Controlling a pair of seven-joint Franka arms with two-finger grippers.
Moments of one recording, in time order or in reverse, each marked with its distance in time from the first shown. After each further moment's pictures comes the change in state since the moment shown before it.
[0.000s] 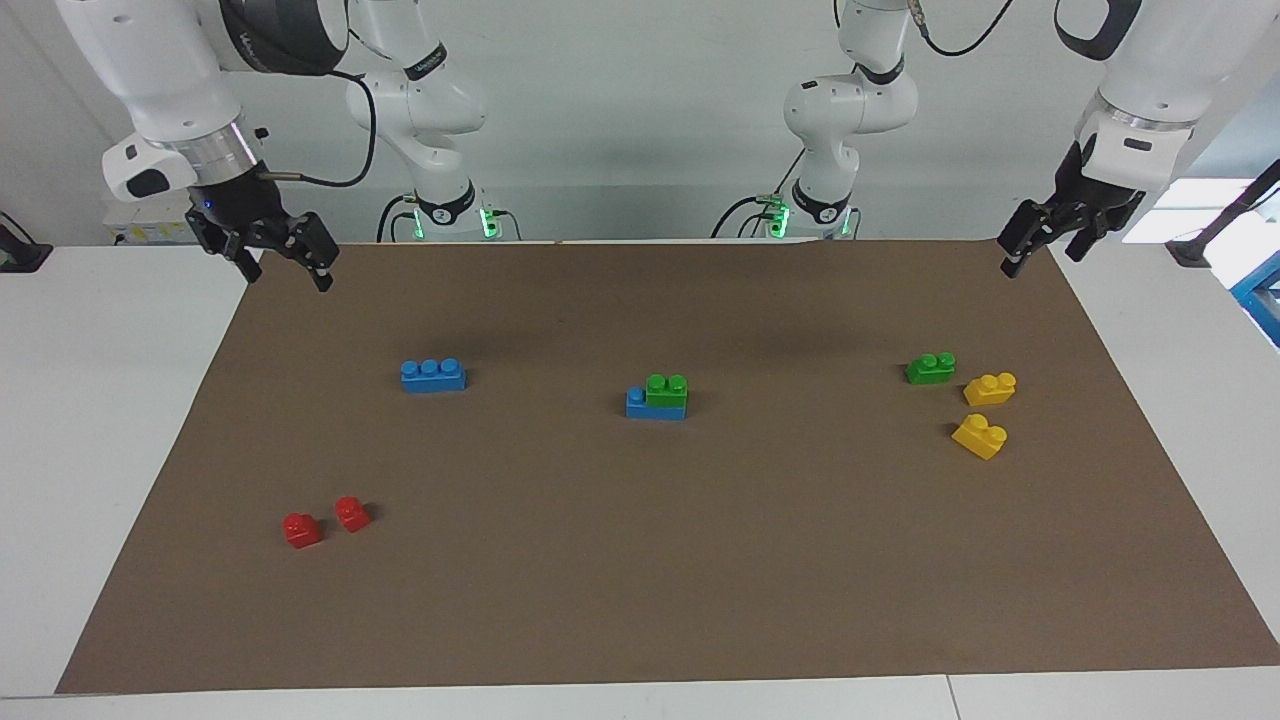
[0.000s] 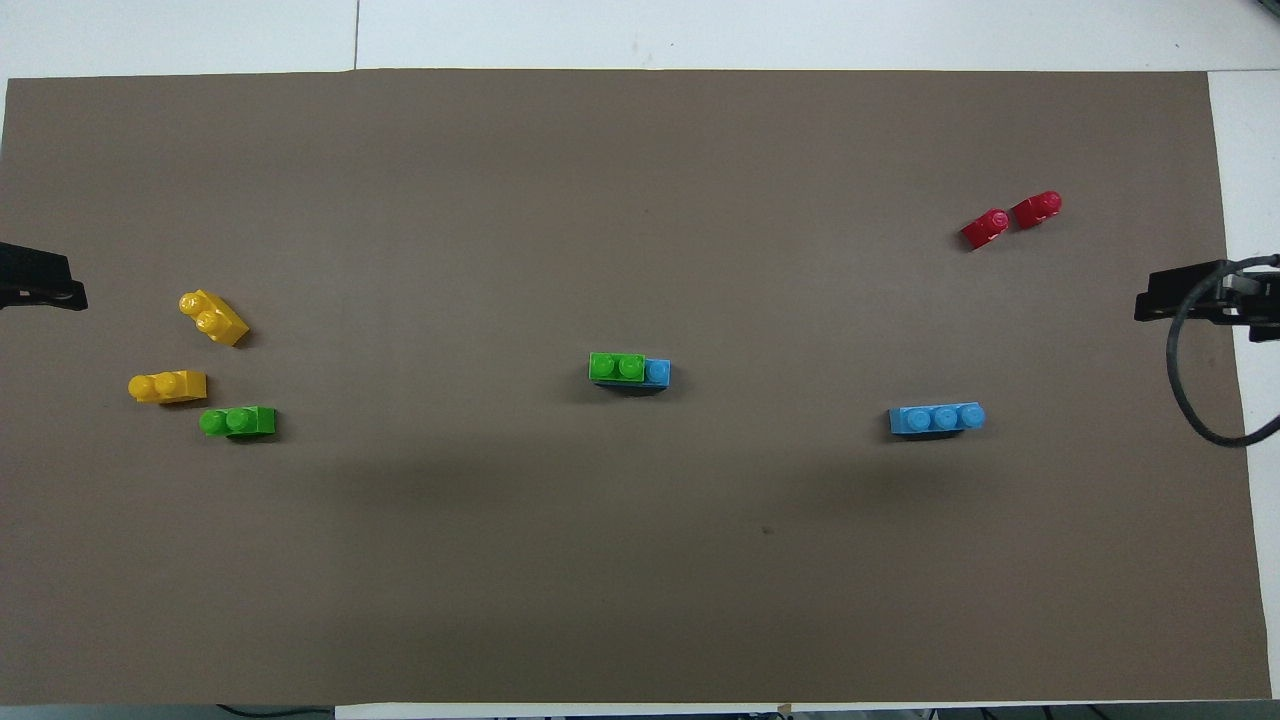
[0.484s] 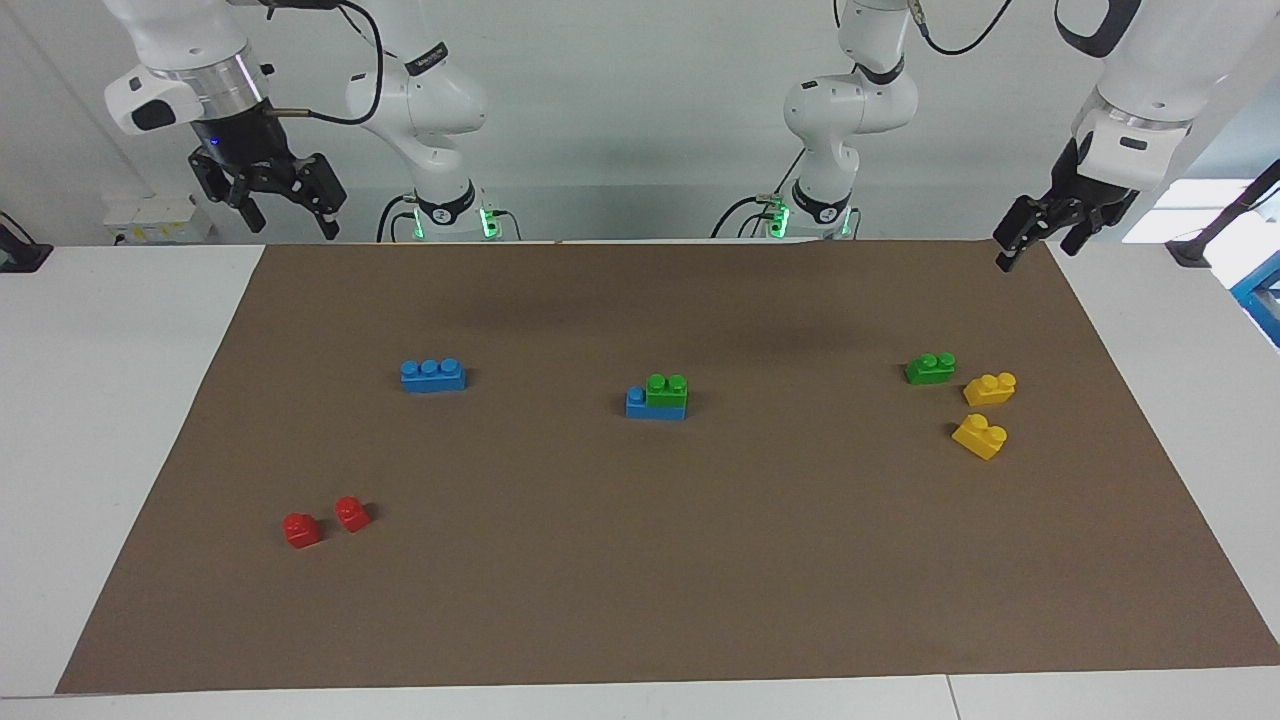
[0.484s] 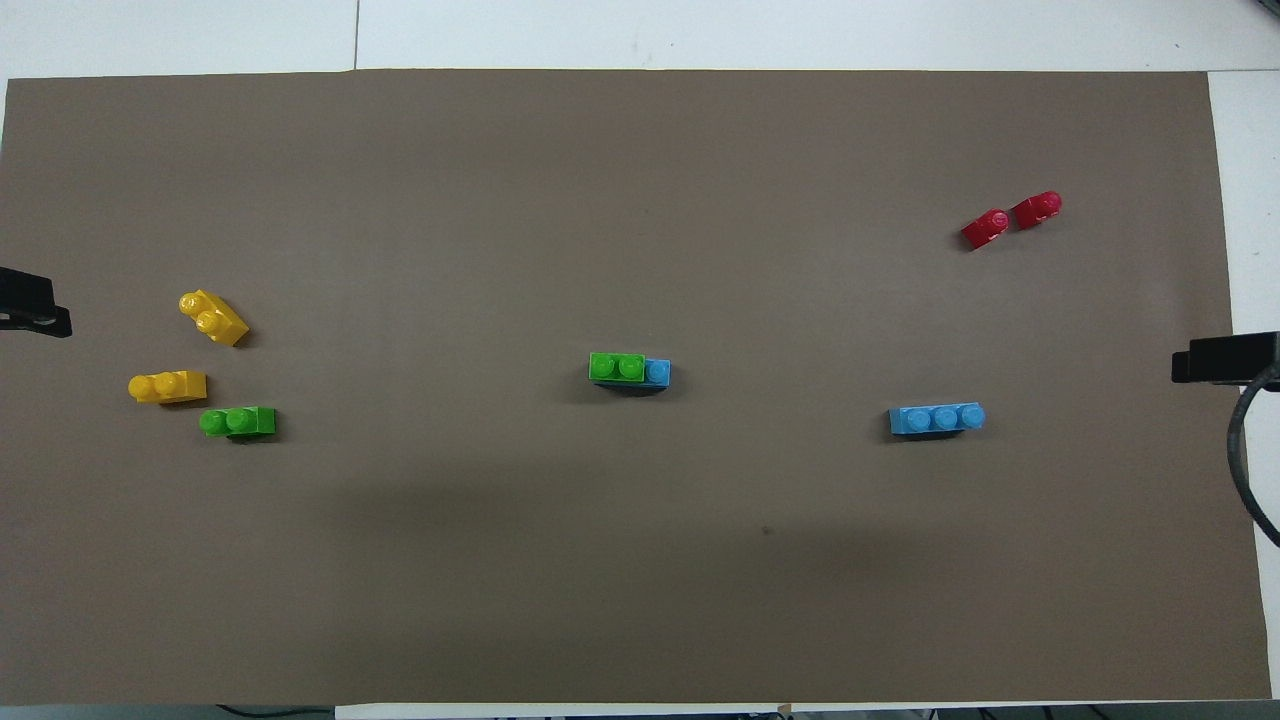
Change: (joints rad) left arm 0.000 0.011 0.001 0.074 -0.001 -0.138 0.000; right arm 0.004 -0.094 0.012 0.001 0.000 -0.100 -0.088
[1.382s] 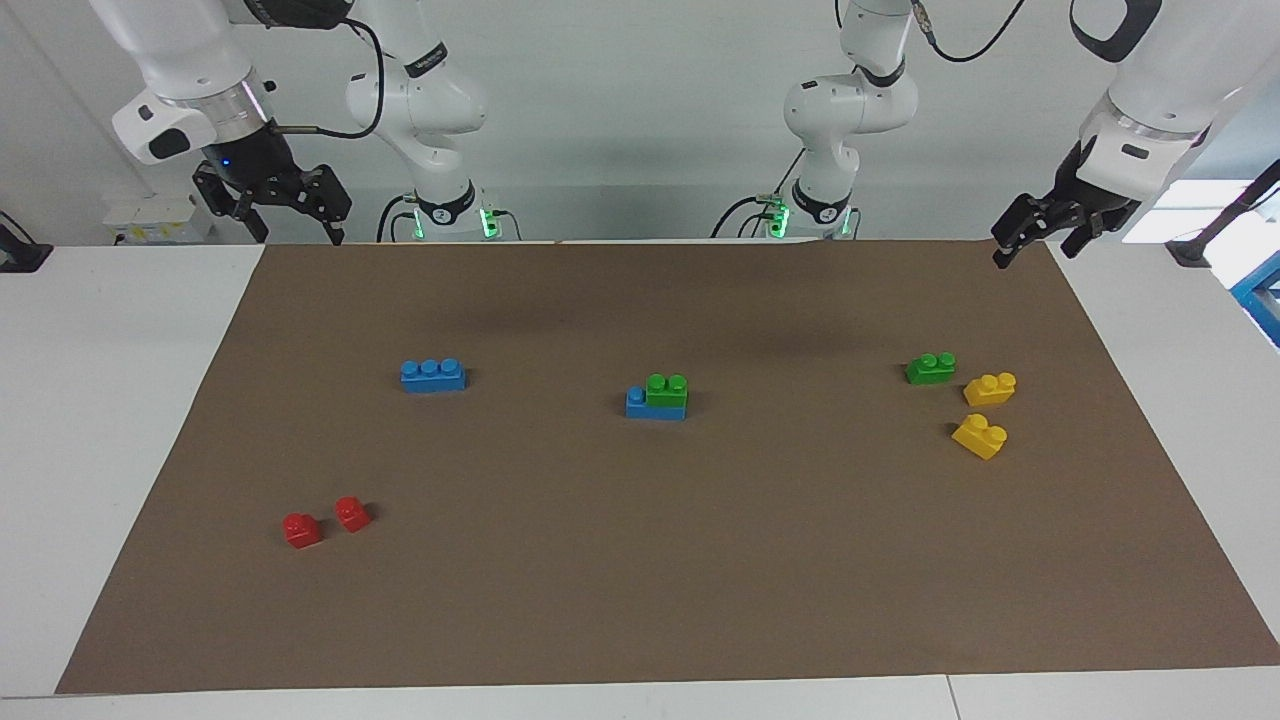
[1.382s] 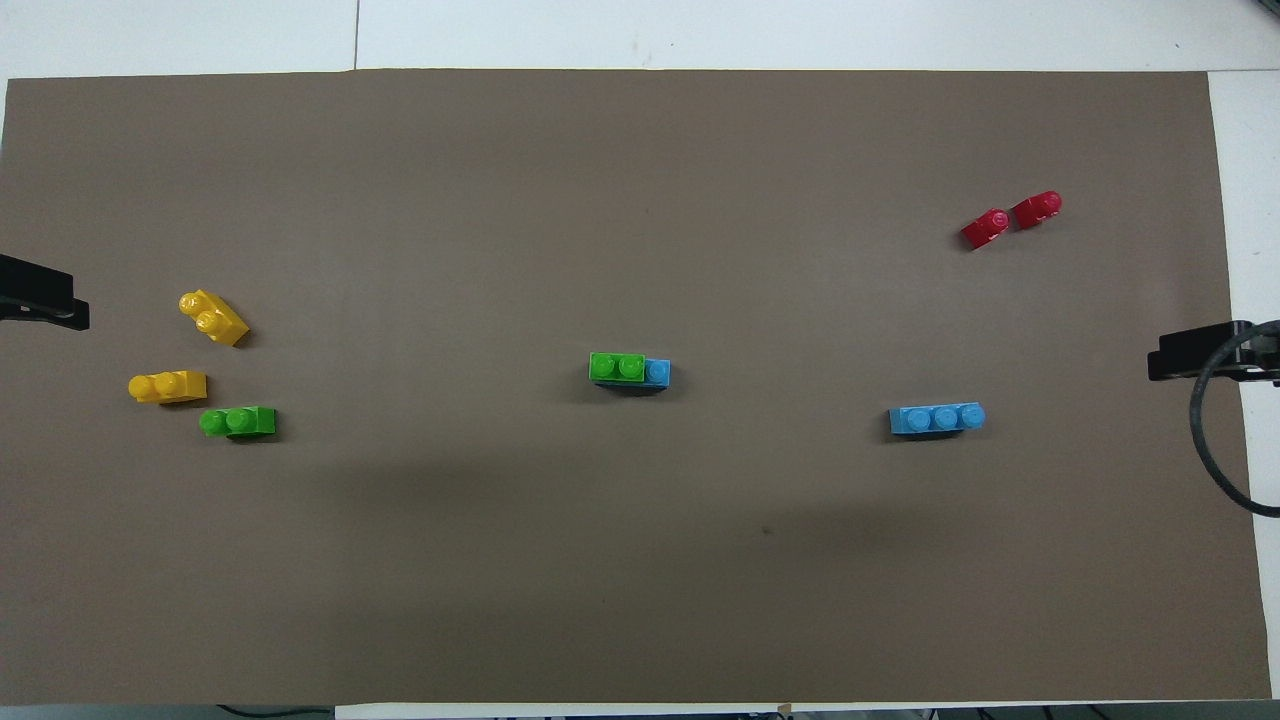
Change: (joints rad) left arm 0.000 0.047 0.005 0.020 -0.018 0.004 0.114; right arm 0.000 0.072 0.001 0.024 -0.016 -0.034 -0.014
